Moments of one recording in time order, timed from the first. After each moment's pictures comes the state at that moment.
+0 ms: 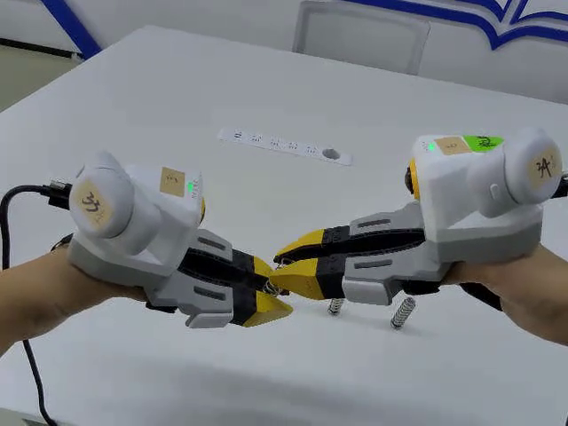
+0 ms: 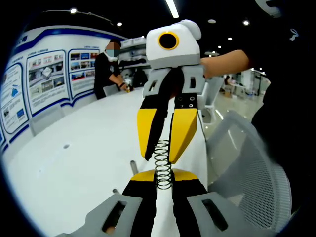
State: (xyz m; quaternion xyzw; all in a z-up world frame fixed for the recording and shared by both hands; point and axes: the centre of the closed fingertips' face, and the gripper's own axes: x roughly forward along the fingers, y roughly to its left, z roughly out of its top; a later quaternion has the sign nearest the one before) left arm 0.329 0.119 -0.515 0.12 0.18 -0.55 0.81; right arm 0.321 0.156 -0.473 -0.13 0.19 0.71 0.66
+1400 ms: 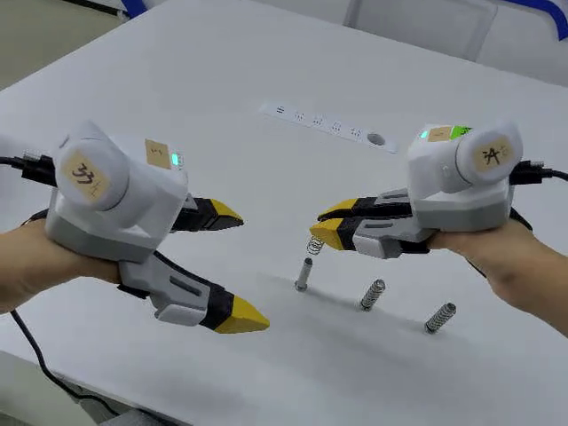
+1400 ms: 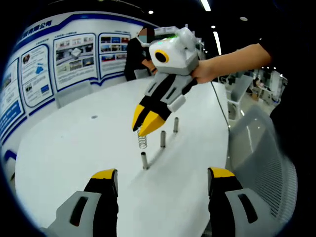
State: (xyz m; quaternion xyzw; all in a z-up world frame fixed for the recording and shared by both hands) left arm 0.342 0.193 -0.544 0.11 0.25 -0.43 0.86; right arm 0.421 0.175 -0.549 -0.23 0.23 0.61 0.72
